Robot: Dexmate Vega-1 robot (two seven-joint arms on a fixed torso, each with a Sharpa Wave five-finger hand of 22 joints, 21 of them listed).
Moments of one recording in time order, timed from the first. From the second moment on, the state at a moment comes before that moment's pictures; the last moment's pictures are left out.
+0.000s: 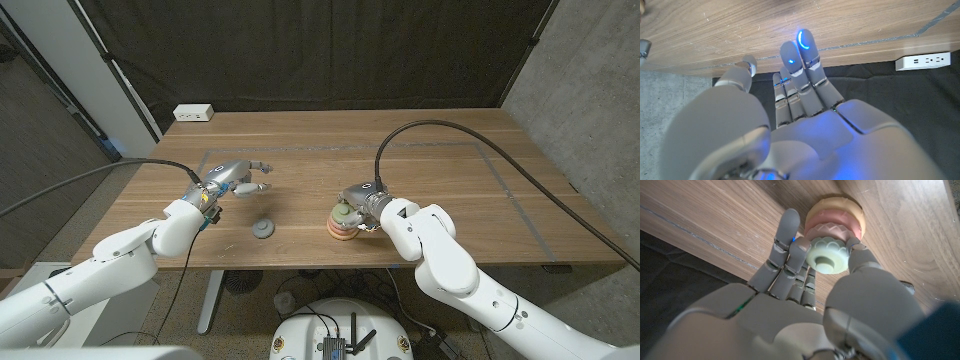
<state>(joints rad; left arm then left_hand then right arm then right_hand) 1.30 1.08 0.25 -2.02 0.32 0.12 0.29 0.78 0.01 0.50 -0.17 0.33 0.56 0.01 0.21 0.22 0.59 -0.10 0.22 0.53 1.02 -0.17 1.39 0.47 0.82 -0.10 1.45 0.18 -1.03 -0.61 -0.77 -2.30 -1.34 -0.54 0.79 0.88 -0.08 0.40 -0.14 0.31 0.35 -0.02 0.19 0.26 0.47 -0.06 0.18 0.56 1.11 -0.21 1.26 1.20 1.04 -0.17 1.39 0.18</state>
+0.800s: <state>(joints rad) 1.33 1.09 0.23 -2.02 0.31 0.13 0.30 0.78 0.01 0.51 -0.17 0.33 0.56 0.01 0.21 0.22 0.59 -0.10 0.22 0.53 1.02 -0.17 1.39 0.47 0.82 -0.10 1.45 0.18 -1.09 -0.57 -0.72 -2.34 -1.40 -0.52 0.78 0.88 -0.07 0.41 -0.15 0.28 0.43 -0.03 0.23 0.26 0.48 -0.07 0.20 0.52 1.14 -0.22 1.26 1.22 1.06 -0.18 1.39 0.19</state>
